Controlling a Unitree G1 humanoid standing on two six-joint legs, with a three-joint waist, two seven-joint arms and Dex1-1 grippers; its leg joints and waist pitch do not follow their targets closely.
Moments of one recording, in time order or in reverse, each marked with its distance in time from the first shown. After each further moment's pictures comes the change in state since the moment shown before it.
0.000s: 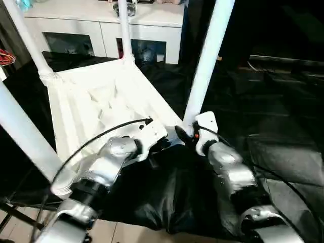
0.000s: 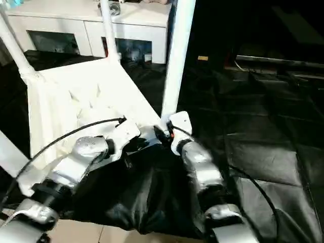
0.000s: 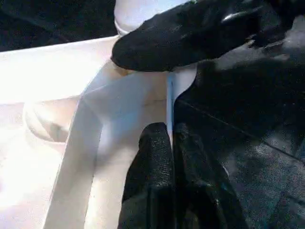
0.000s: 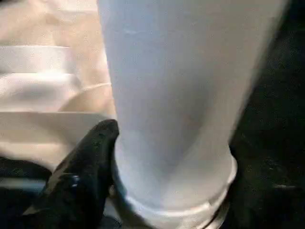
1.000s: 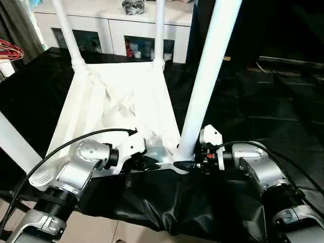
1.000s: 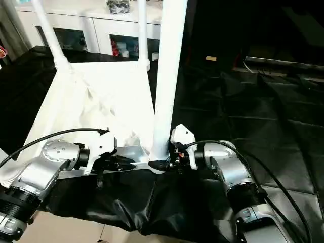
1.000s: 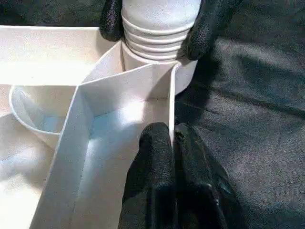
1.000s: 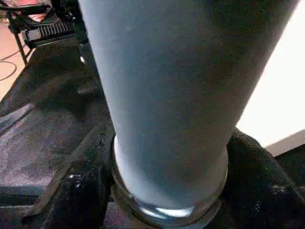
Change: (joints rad) left arm 0.094 0.203 -0.001 -0.120 -0.136 -0.055 -0.401; right arm 0.014 -0.265 0.182 -0.128 0.031 0.034 0.690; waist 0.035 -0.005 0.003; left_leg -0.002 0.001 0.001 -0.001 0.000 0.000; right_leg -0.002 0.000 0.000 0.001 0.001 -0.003
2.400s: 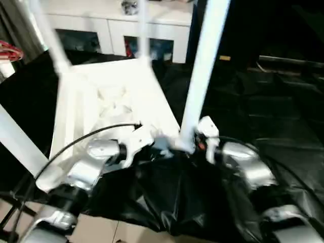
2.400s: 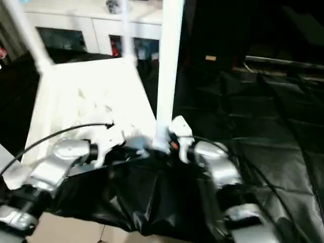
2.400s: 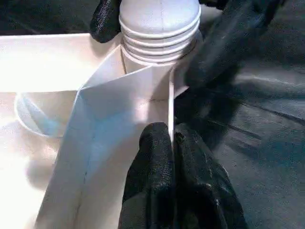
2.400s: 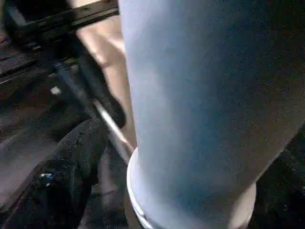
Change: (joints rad) left arm -0.032 -0.069 0.009 0.042 0.037 -0.001 0.083; right arm -0.001 0.052 -0.046 0.027 -0.005 -0.009 -0.115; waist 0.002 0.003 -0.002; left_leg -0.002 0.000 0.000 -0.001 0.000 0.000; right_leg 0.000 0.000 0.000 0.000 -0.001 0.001
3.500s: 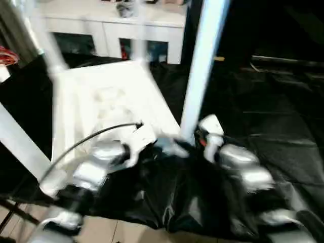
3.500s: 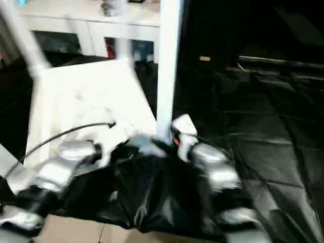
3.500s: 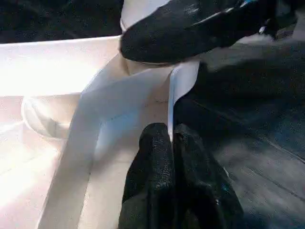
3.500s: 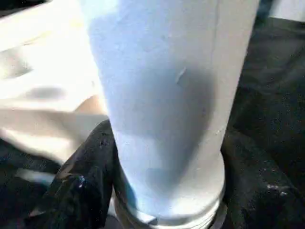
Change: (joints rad) left arm -0.022 -0.154 0.035 0.024 0.088 0.117 0.333; right arm -0.024 0.225 -0.123 0.093 -0.040 -0.004 -0.610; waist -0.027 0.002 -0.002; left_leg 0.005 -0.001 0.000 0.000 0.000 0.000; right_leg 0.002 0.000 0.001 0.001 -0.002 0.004
